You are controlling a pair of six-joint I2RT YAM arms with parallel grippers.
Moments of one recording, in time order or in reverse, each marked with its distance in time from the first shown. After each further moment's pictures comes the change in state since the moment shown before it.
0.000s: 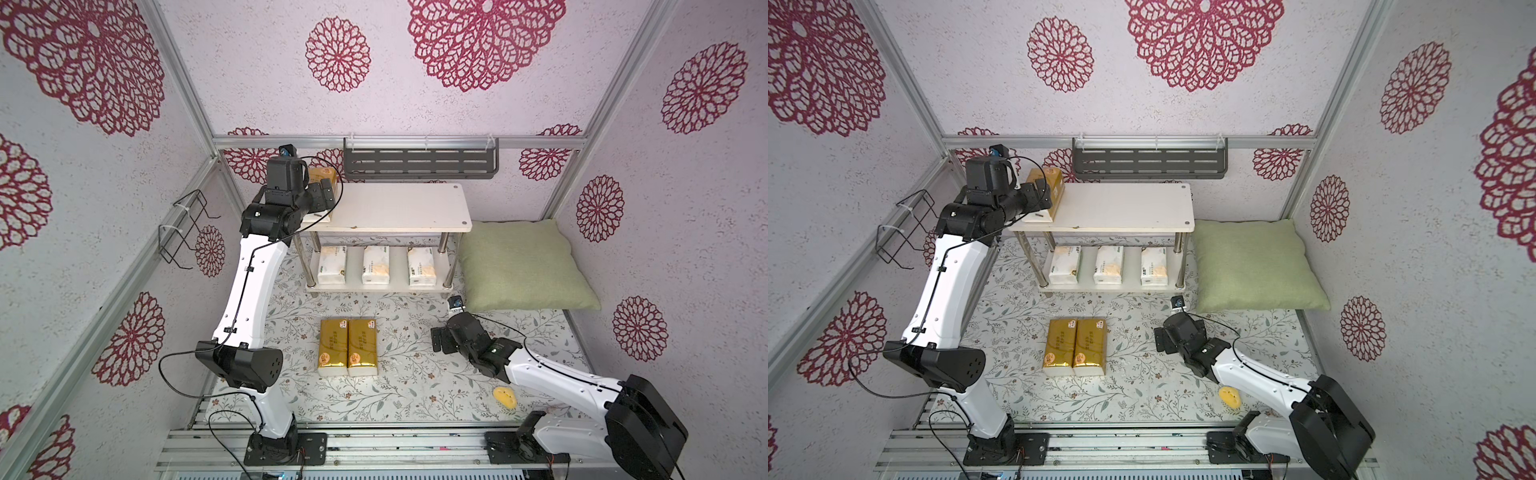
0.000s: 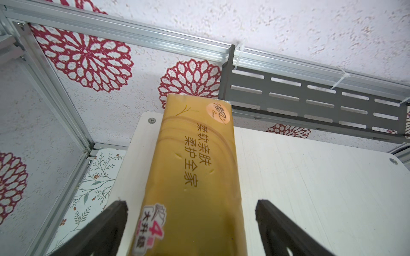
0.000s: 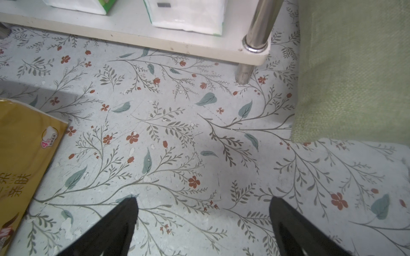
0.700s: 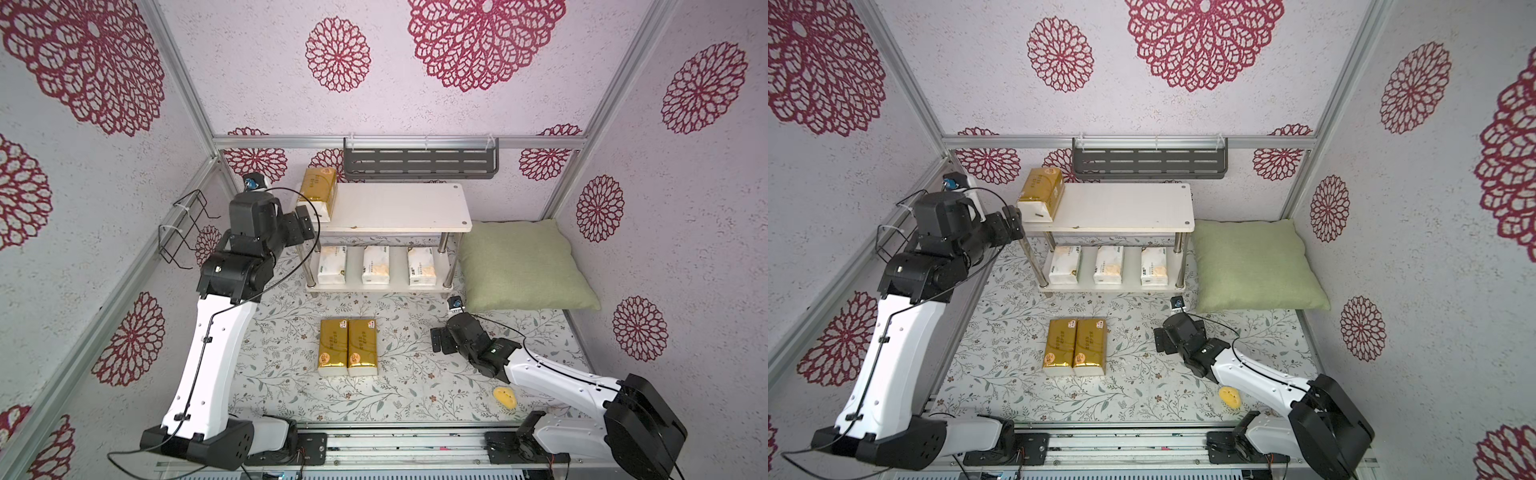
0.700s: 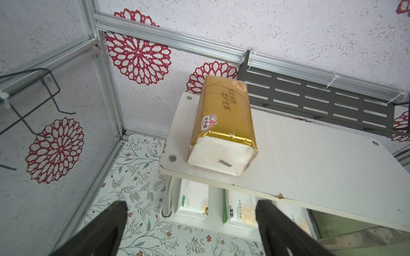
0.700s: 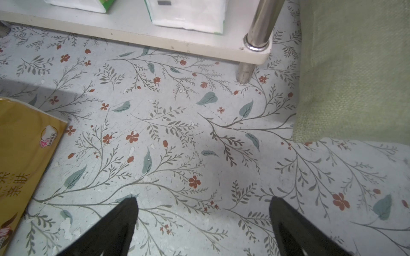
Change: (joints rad) left arm -0.008 -0.507 -0.501 0.019 -0.093 -0.047; right arm 0.001 0.007 -0.003 0.008 0.000 0.000
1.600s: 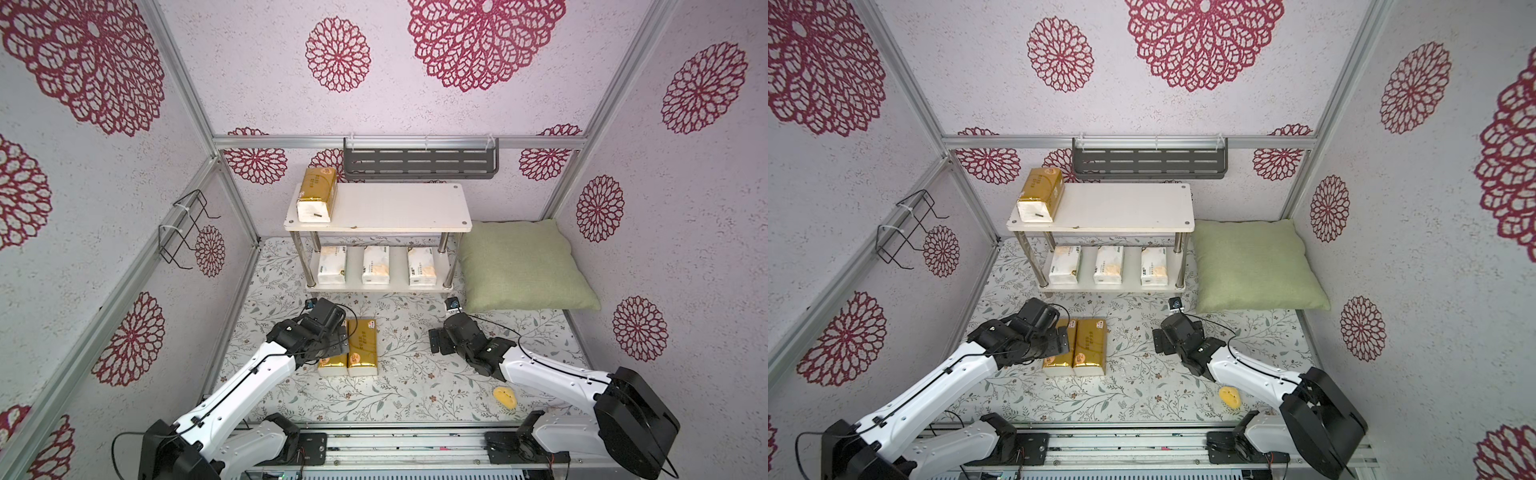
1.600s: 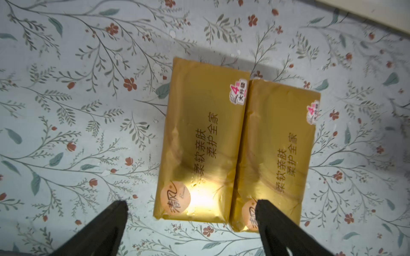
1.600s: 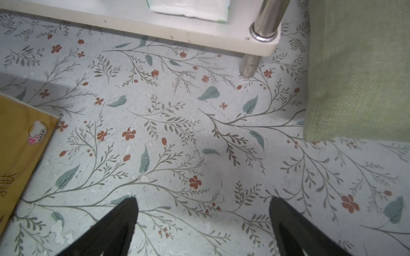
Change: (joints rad) left arm -0.376 -0.140 -0.872 -0.127 0.038 -0.453; right arm 0.000 0.048 0.000 0.026 -0.007 -0.001
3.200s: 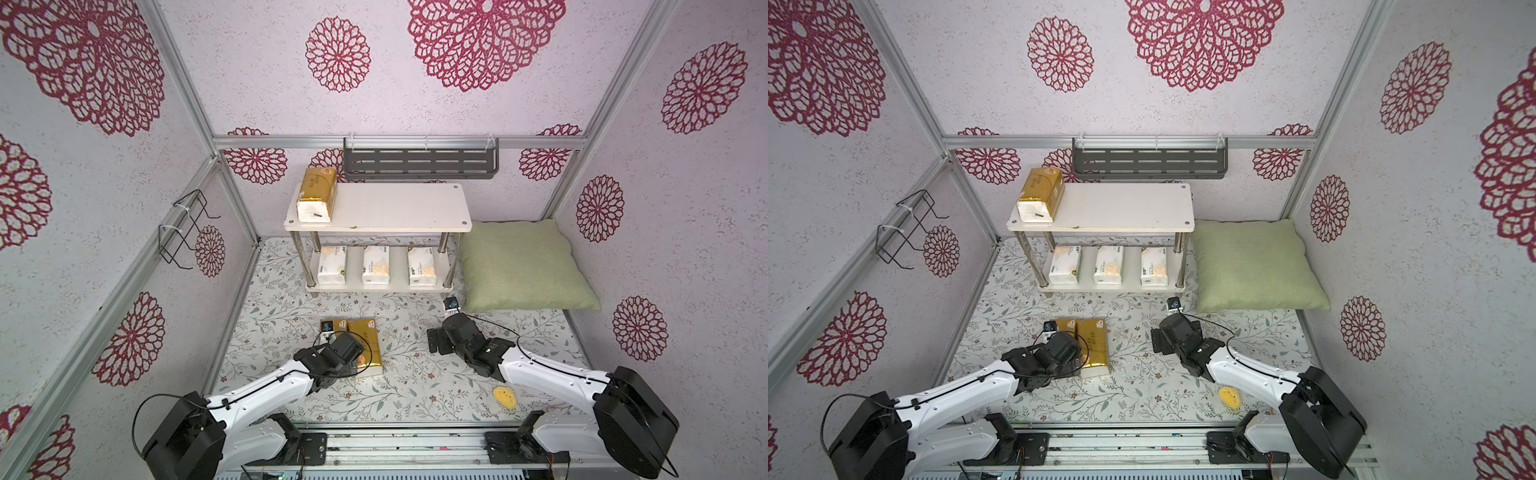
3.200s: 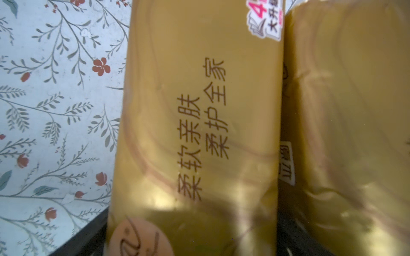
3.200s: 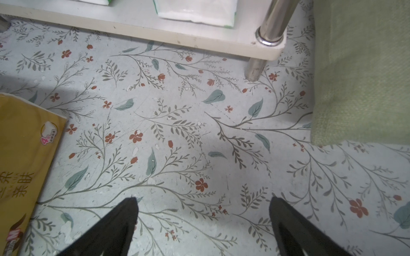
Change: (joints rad) left arm -0.181 0.021 -0.308 0.335 -0.211 -0.076; right arm 0.017 0.001 0.000 0.018 0.000 0.010
